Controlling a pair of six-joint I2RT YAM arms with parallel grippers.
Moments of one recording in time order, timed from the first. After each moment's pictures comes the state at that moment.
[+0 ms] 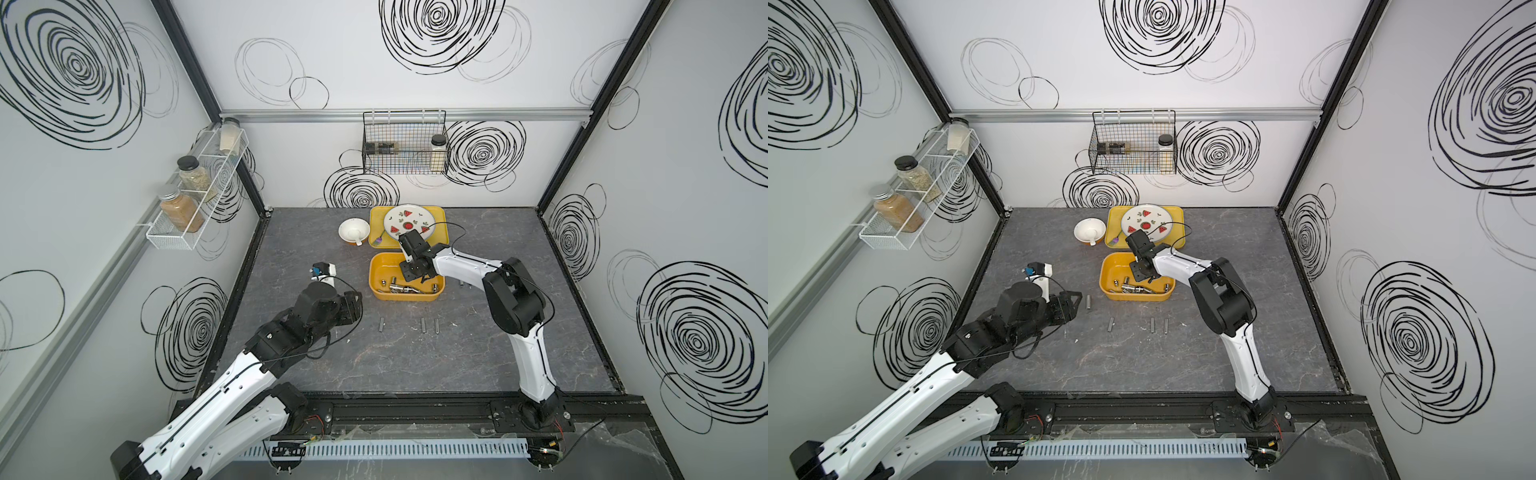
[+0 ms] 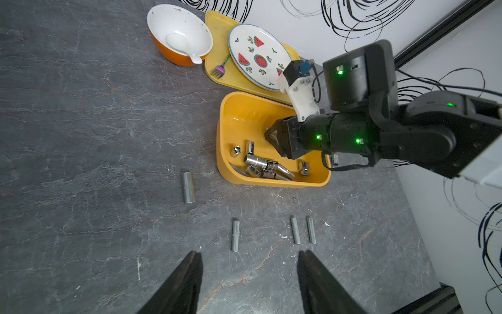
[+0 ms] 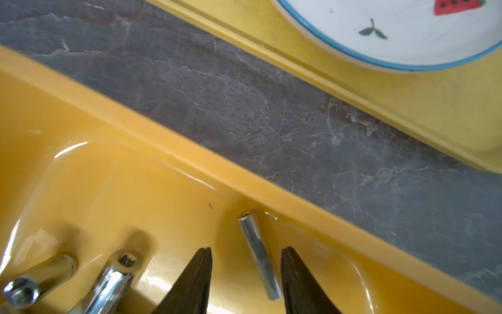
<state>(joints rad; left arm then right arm) -0.61 0.76 0.77 -0.62 -0.15 -0.68 0.65 2.19 1.62 -0.50 0.17 0.19</state>
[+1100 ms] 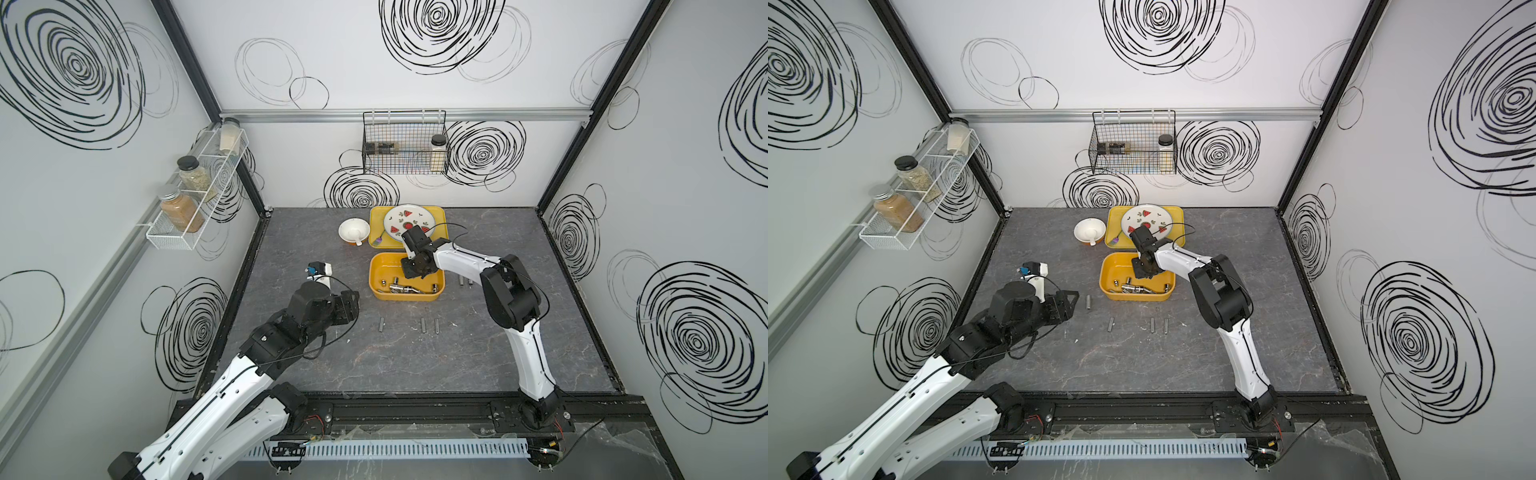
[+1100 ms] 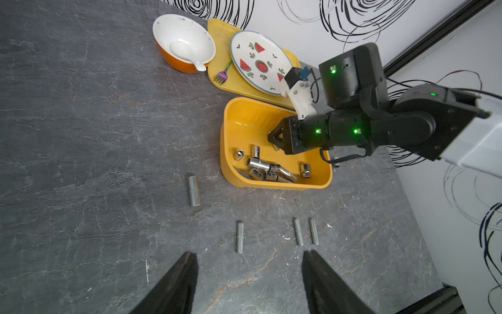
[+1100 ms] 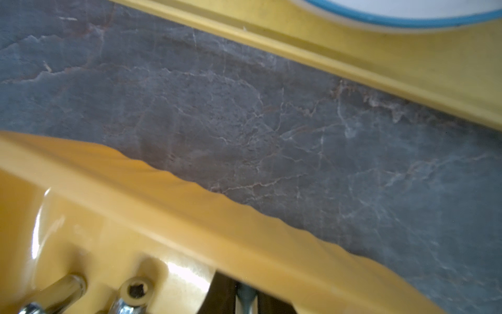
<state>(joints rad) -0.57 0.75 0.77 -0.62 -0.12 -0.65 0.62 2.23 1.70 -0.58 0.03 0.33</state>
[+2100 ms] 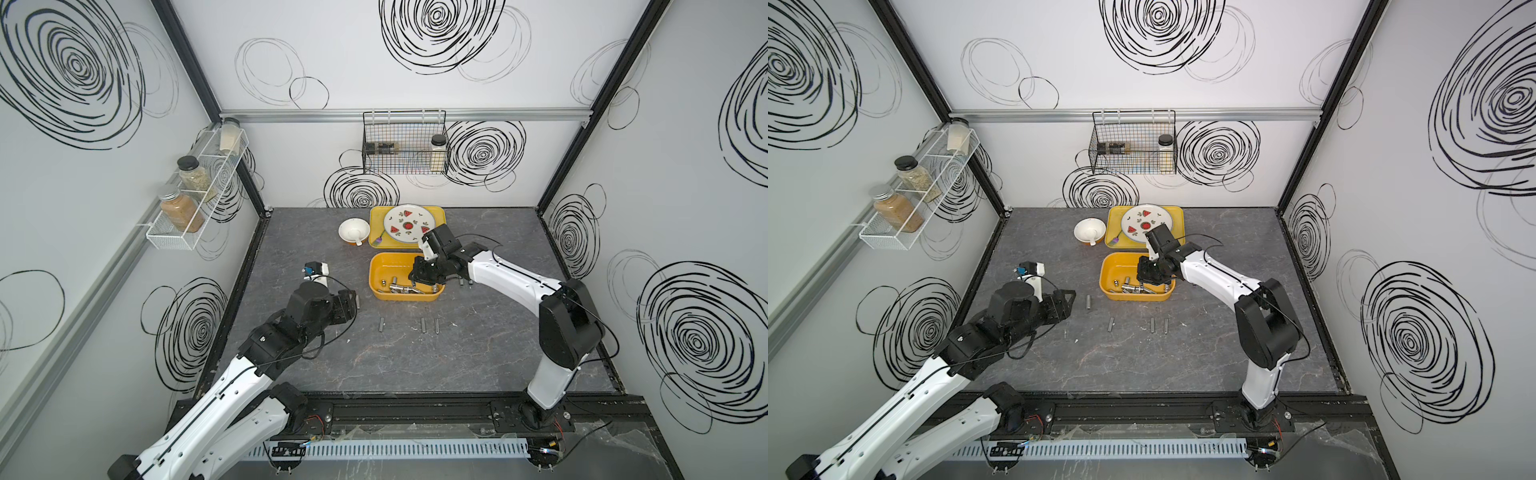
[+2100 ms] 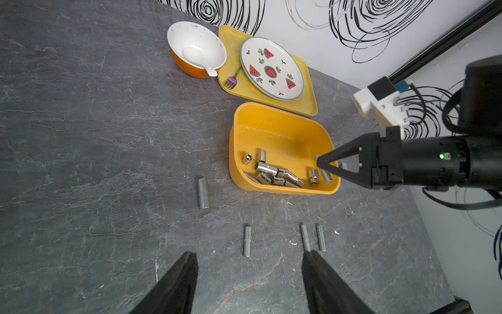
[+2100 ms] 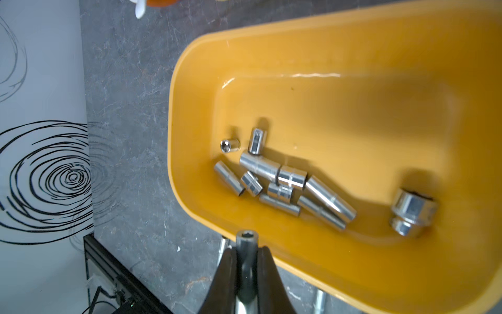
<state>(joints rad) -0.55 0.74 0.77 -0.63 -0.15 -0.65 0.63 1.74 1.32 -0.56 -0.29 0.69</state>
